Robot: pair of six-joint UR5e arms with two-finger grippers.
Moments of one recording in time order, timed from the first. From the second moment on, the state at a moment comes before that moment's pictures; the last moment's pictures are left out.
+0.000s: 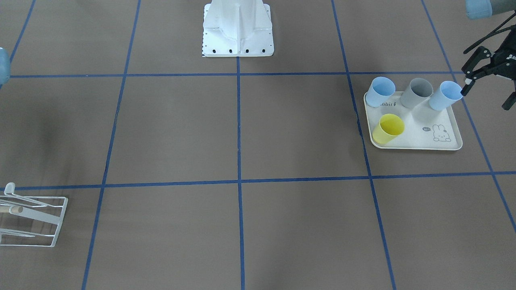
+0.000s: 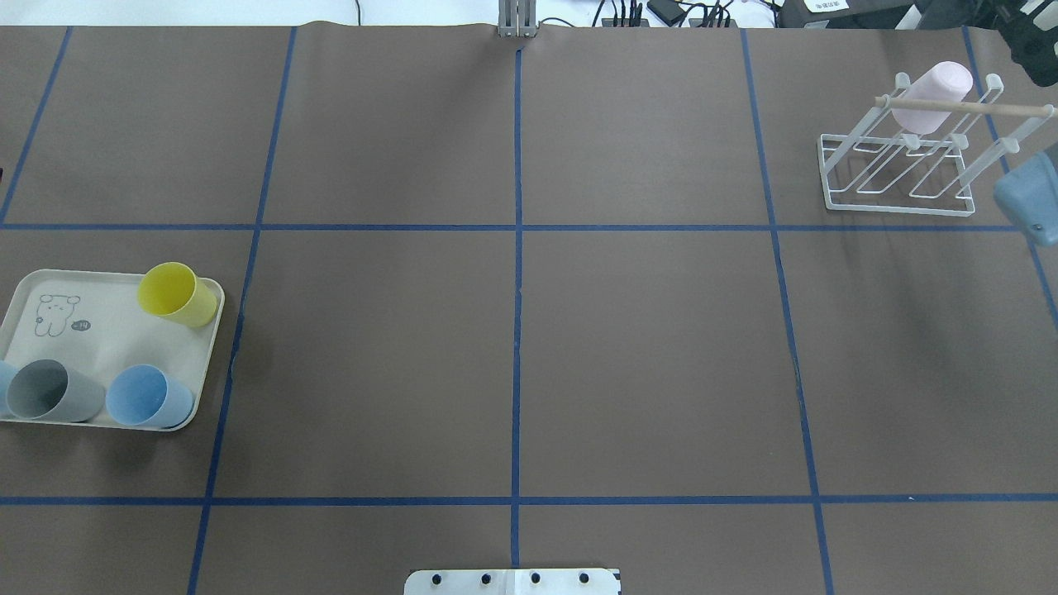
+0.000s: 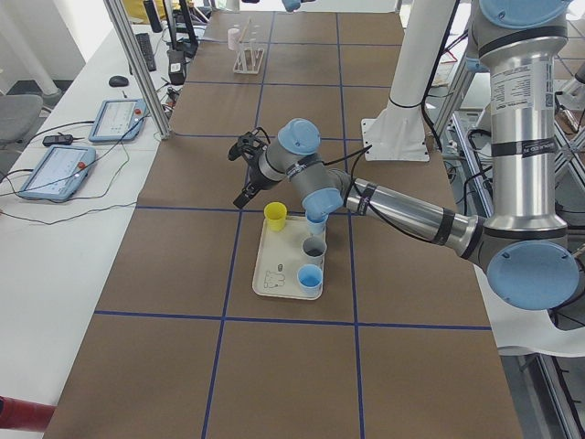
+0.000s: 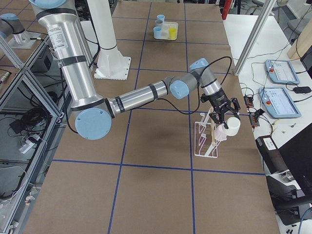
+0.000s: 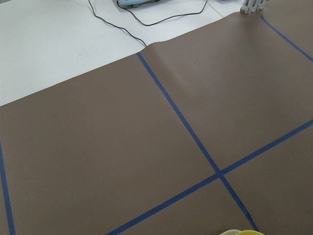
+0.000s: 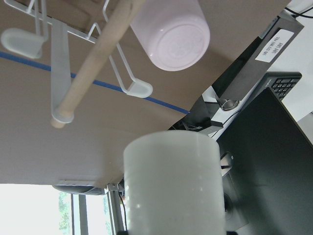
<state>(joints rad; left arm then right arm) -1.25 -1.45 -1.99 -2.28 -2.16 -0.39 1.21 -1.29 1.63 -1.33 1.38 -1.49</state>
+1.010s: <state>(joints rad) -1.25 -1.45 -1.99 -2.29 -2.16 -0.39 1.11 -1.29 1.55 -1.32 1.27 -1.50</state>
